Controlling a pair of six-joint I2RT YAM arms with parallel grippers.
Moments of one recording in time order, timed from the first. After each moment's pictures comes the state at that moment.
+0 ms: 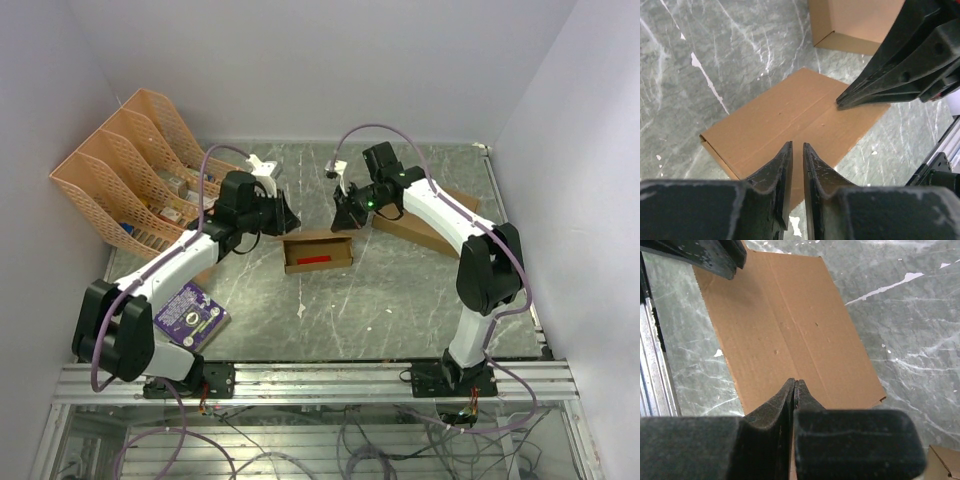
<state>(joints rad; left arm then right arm) -0.44 1.38 0.96 -0.07 0.37 -0.38 0.45 1.85 1.53 -0.68 -0.76 -0.48</state>
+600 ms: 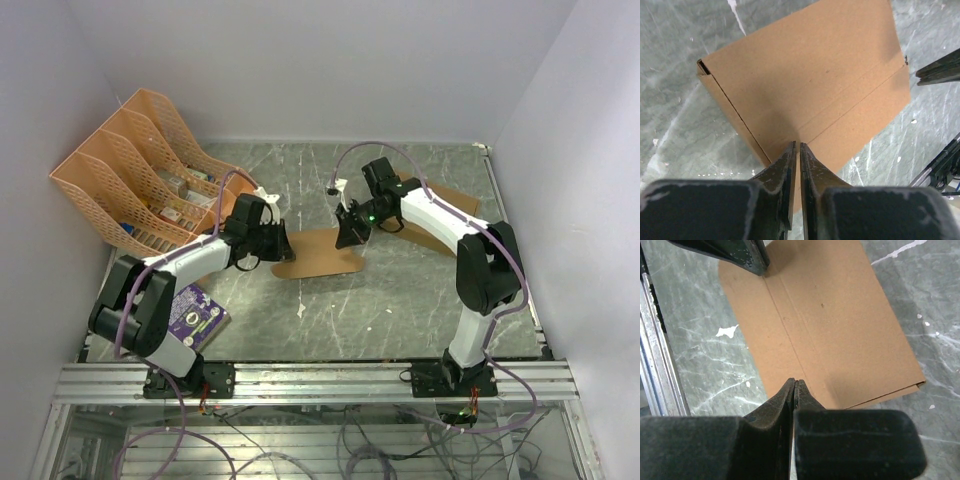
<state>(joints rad) -0.44 1.51 0.83 -0.10 0.38 -0.39 0.45 1.85 1.41 -0.68 -0.76 -0.49</state>
